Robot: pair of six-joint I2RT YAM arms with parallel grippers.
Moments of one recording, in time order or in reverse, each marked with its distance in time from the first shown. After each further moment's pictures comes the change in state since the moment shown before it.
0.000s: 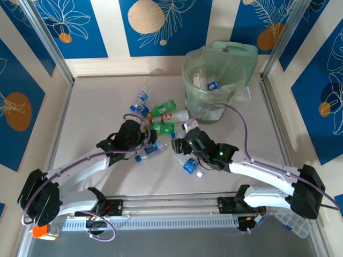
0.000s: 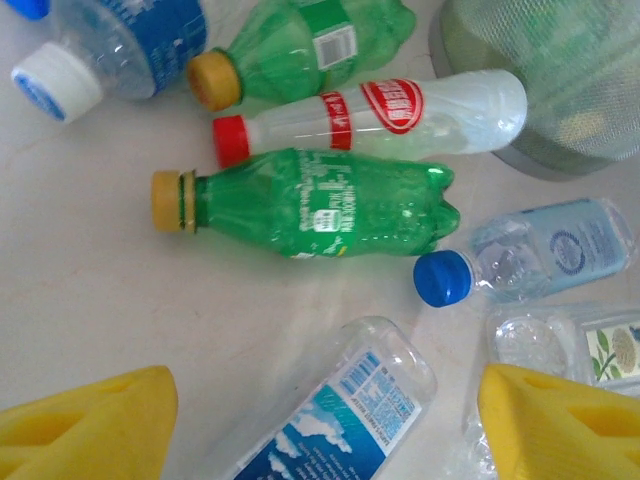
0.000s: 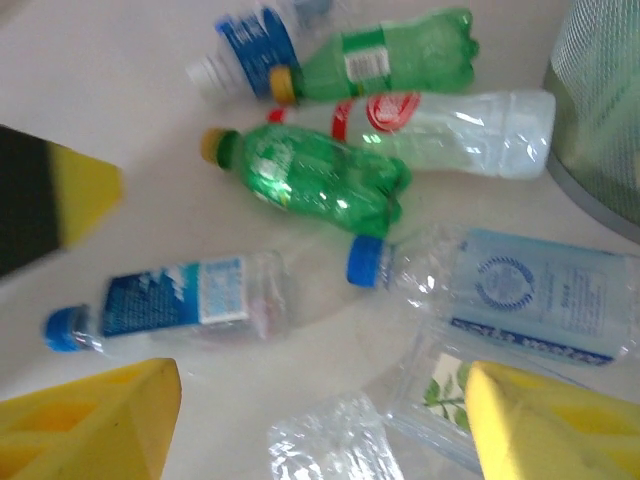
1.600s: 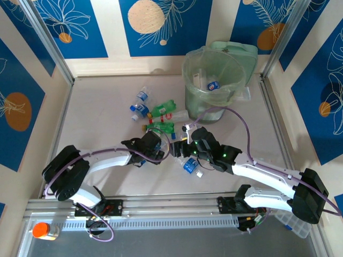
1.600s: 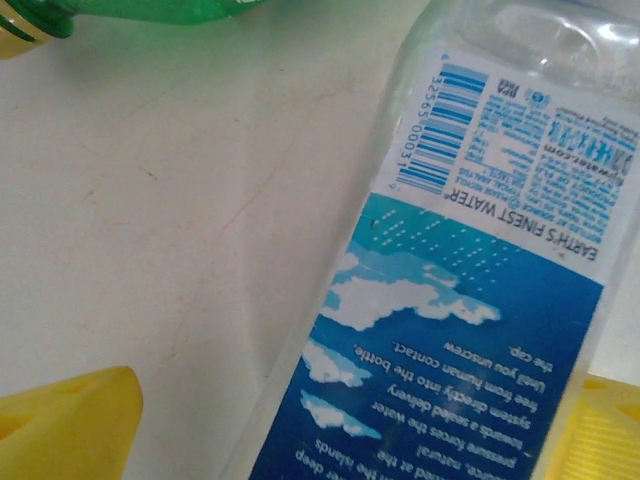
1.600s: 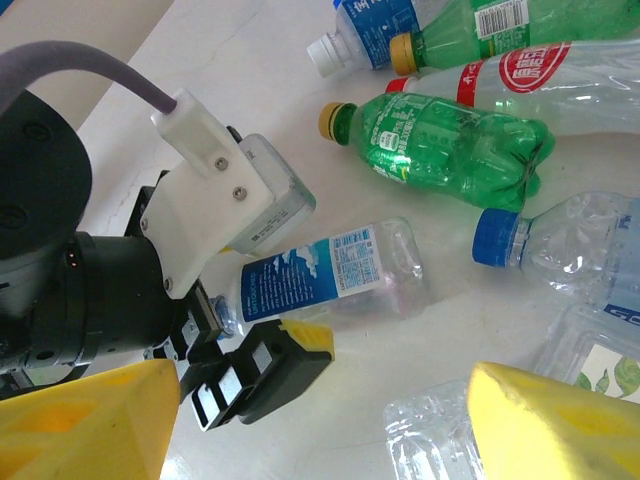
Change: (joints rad) left arm -0.137 0.299 0.018 -0.112 -0.105 0.269; right arm -0.052 -0.017 -0.064 0.110 -0.282 0.060
